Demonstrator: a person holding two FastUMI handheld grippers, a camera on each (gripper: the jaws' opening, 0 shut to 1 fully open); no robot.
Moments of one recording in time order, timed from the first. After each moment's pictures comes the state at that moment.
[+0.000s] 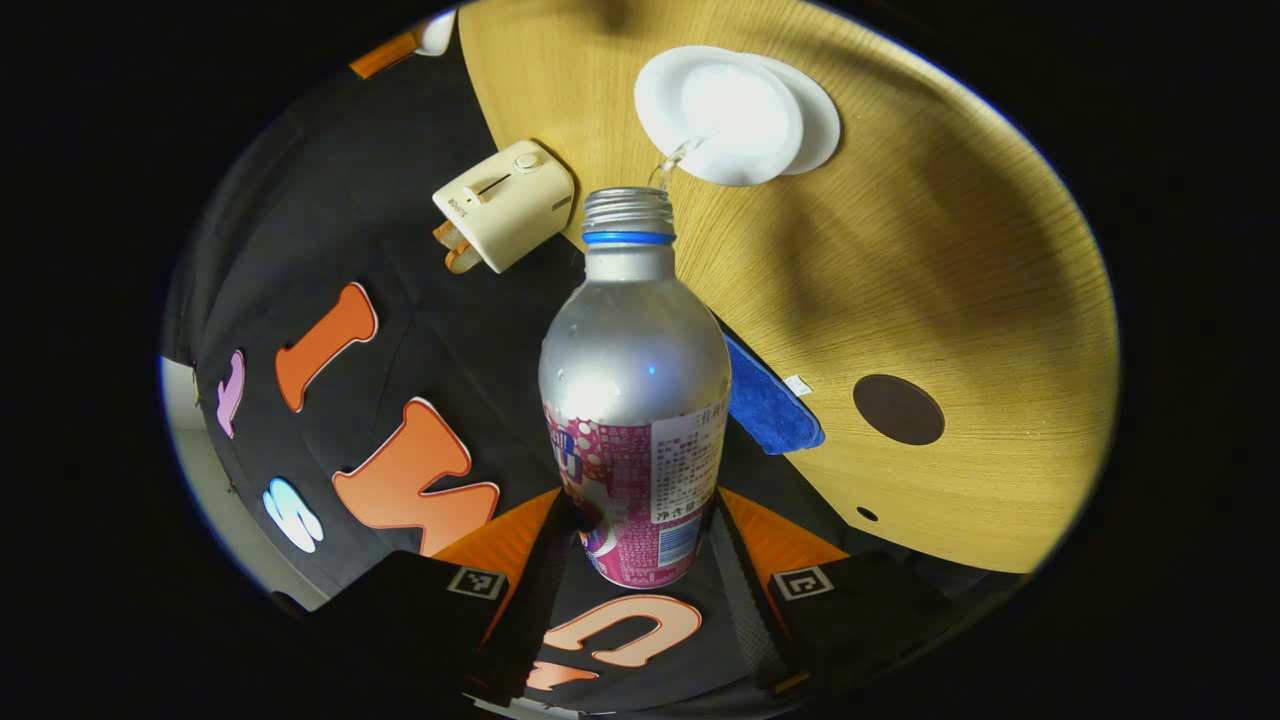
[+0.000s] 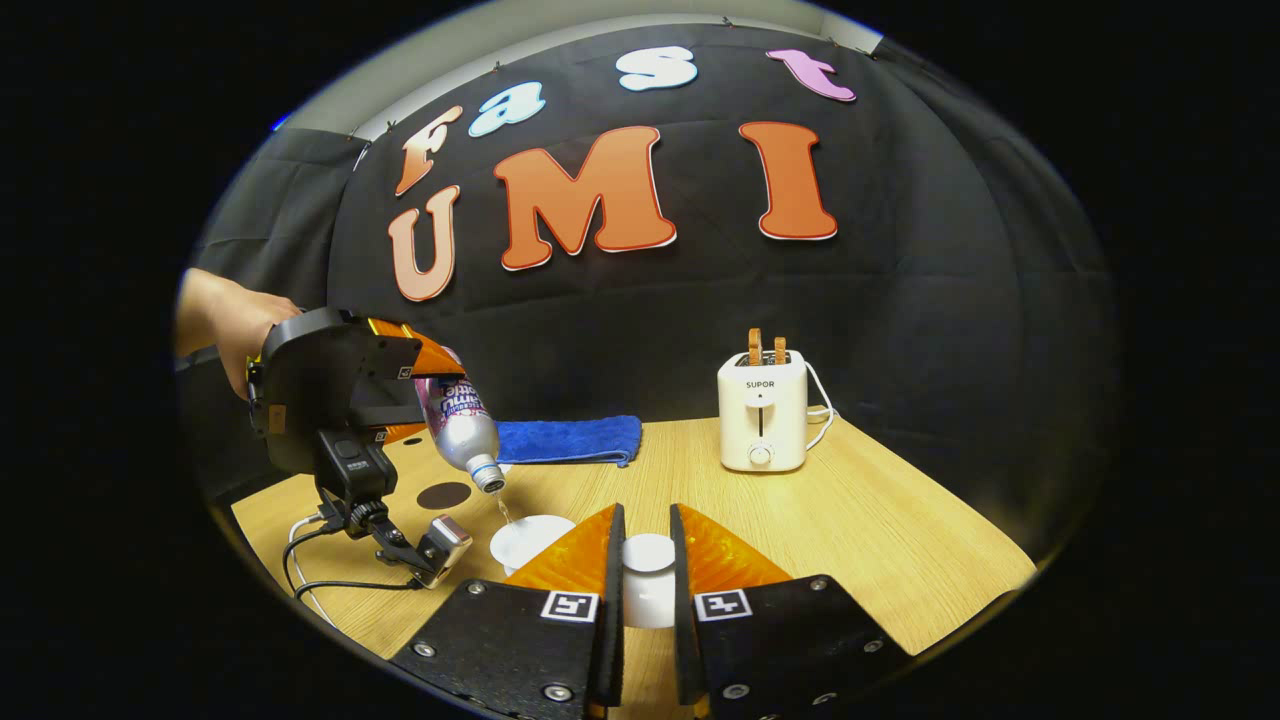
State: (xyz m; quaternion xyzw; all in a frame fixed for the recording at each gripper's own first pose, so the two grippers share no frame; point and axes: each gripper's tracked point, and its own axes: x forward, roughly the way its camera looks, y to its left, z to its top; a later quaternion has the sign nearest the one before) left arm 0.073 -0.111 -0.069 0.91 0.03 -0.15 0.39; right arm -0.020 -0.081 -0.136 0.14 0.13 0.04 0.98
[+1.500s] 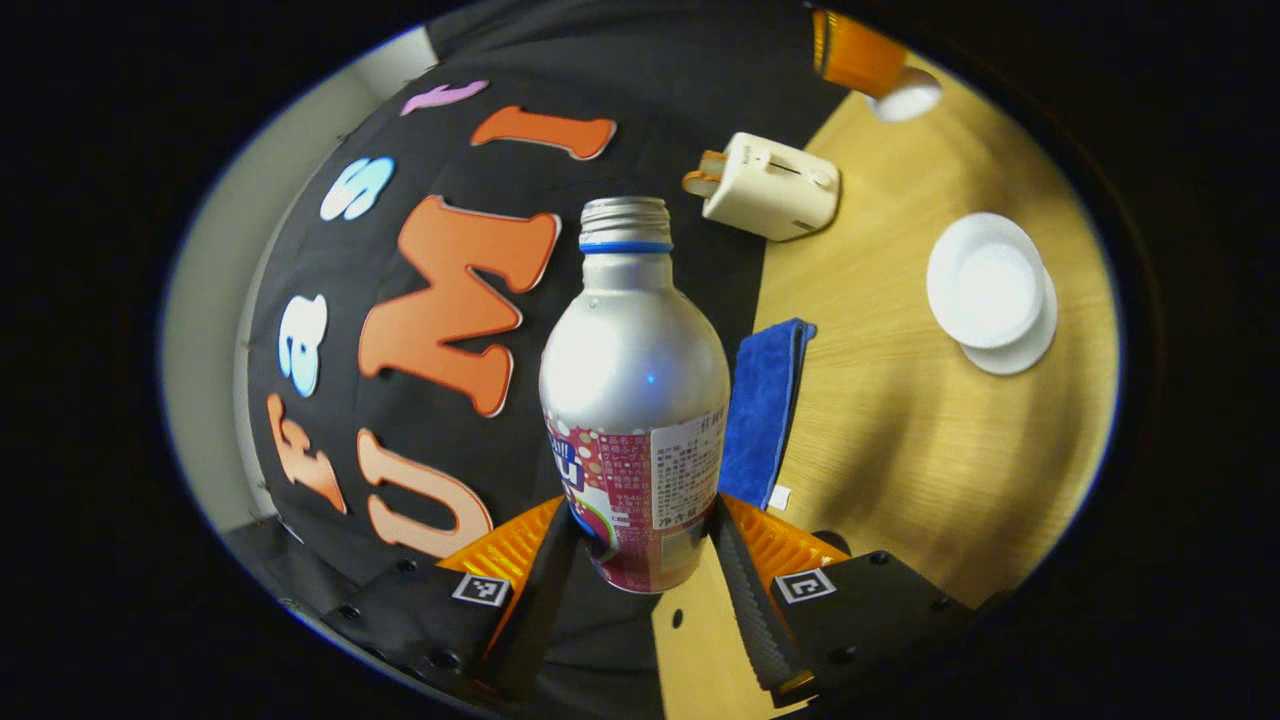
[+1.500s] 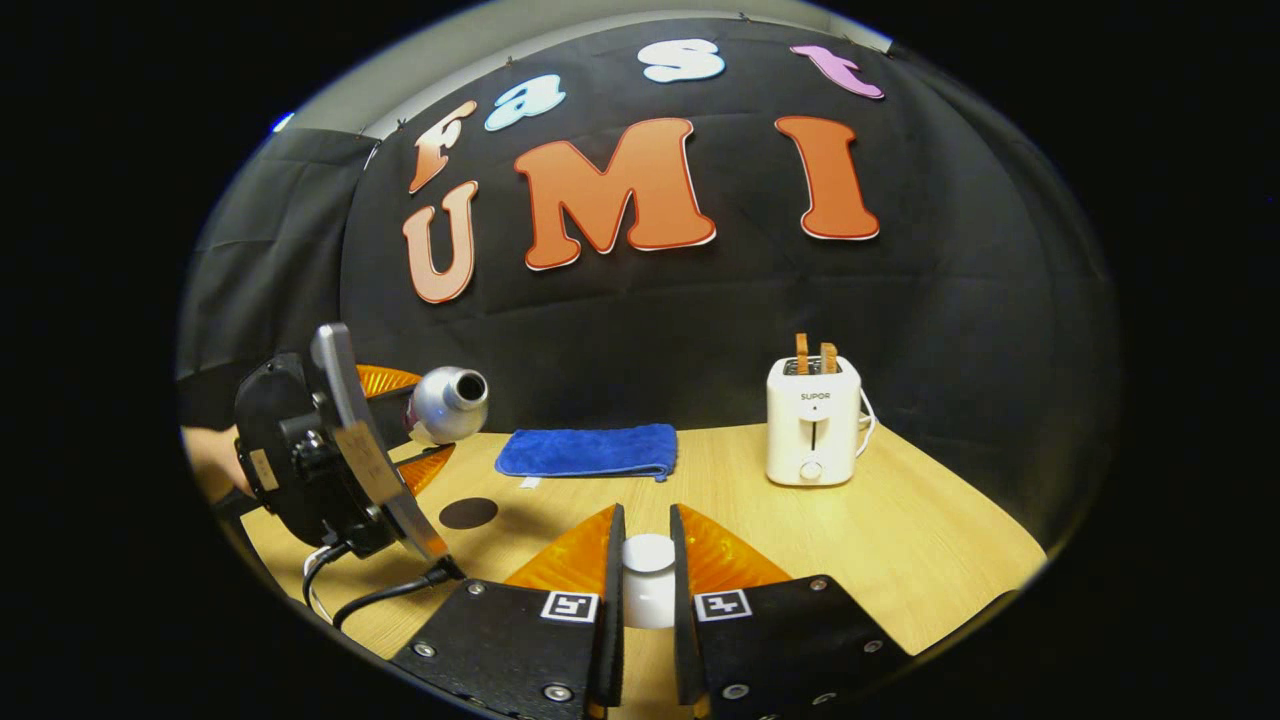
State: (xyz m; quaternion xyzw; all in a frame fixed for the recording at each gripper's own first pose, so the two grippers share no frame) left arm 0.070 -0.059 -0.090 0.56 0.02 -0.07 0.83; right arm 0.022 -0.029 -0.117 0.14 0.13 0.08 0.98
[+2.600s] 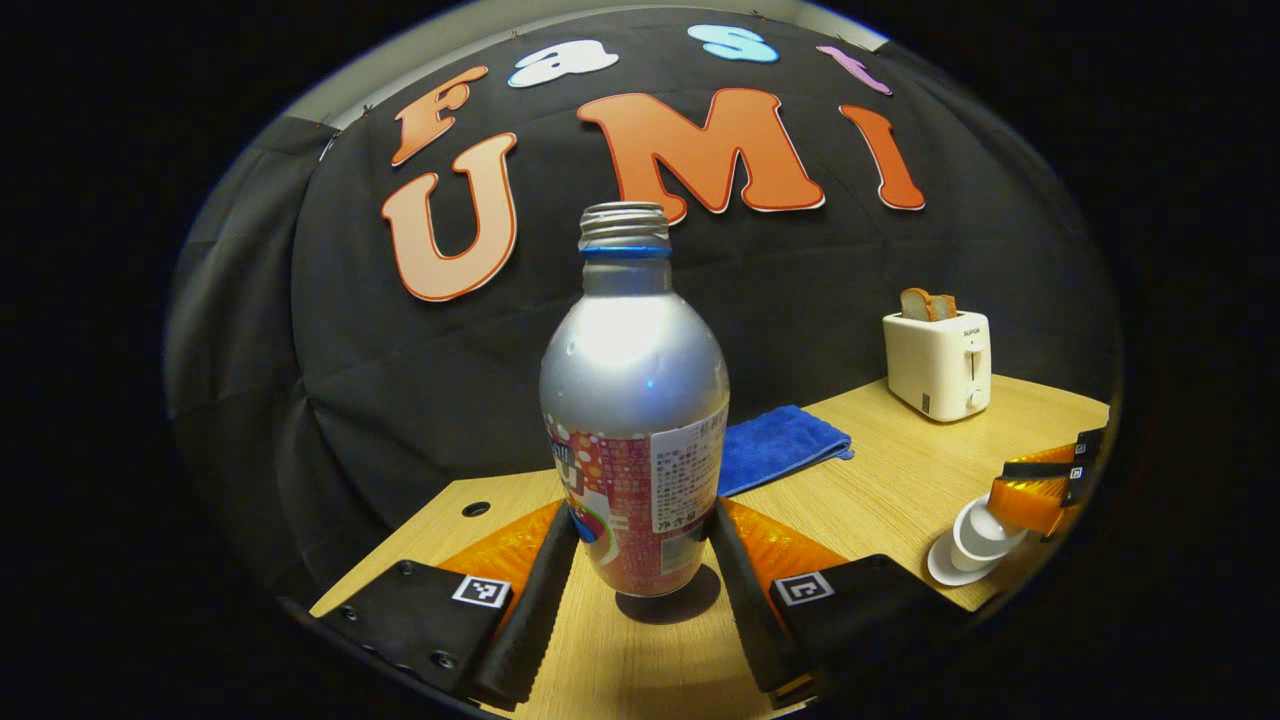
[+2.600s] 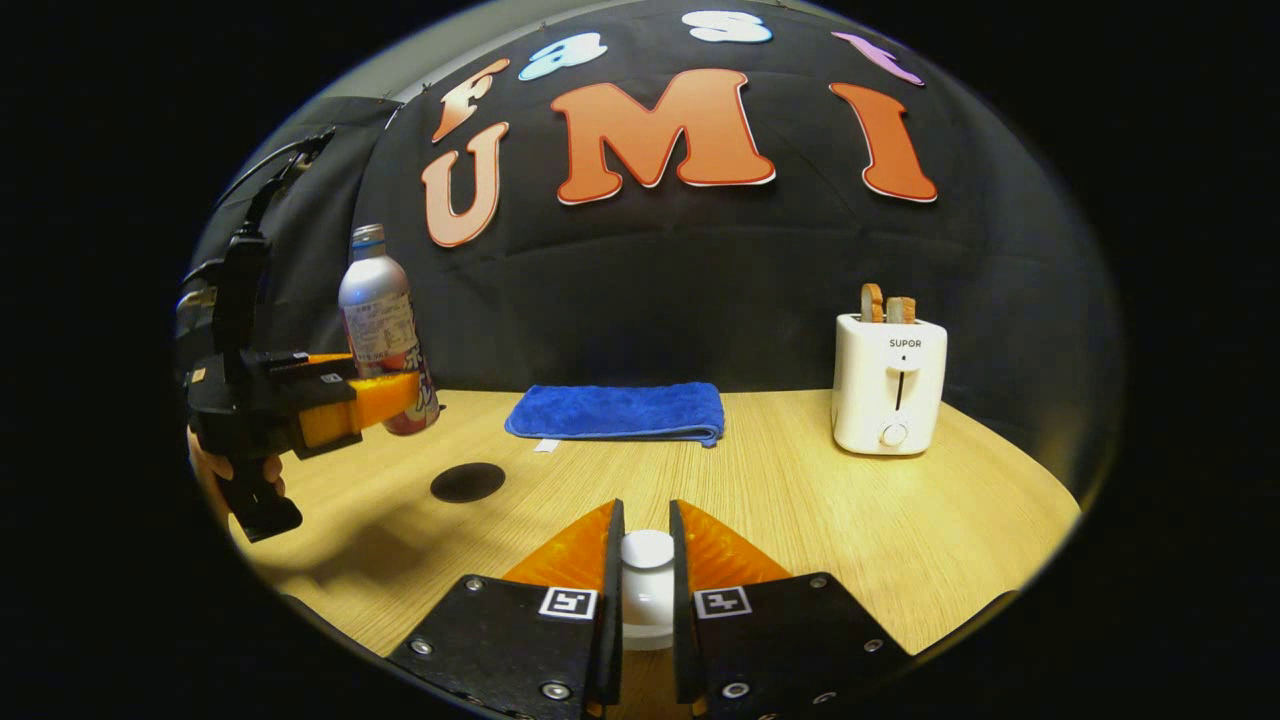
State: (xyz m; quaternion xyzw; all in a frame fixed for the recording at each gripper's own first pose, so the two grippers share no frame) left arm 0.075 -0.040 -0.125 0.13 0.11 -0.02 0.99; right arm 0.057 0.043 -0.184 0.11 0.17 0.10 0.97
